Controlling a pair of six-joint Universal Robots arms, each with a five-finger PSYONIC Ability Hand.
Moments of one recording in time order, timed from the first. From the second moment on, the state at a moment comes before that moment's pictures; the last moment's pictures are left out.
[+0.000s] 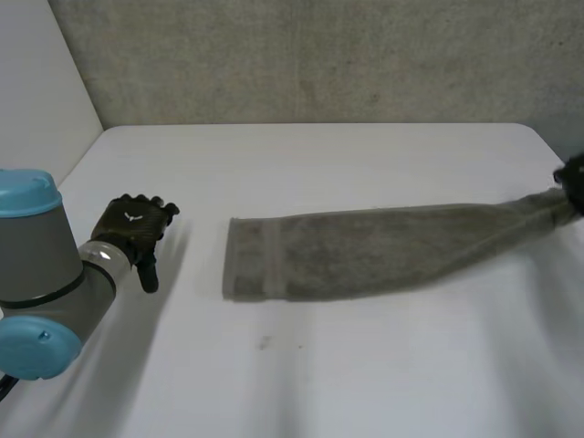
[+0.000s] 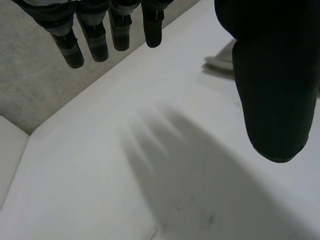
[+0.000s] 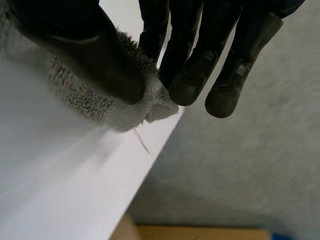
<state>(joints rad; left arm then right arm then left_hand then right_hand) 4.42 -1.95 -1.66 3.25 -1.59 3.54 1.49 -0.99 1.26 -0.07 1.43 2.13 0.17 0.17 0.17 0.17 0.02 1.30 1.30 1.33 1.34 1.15</state>
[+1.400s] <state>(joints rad) 4.42 -1.94 -1.68 3.30 -1.59 3.54 1.88 -1.02 1.62 -0.23 1.34 2.55 0.17 0.17 0.17 0.17 0.02 1.24 1.32 1.32 1.32 1.14</state>
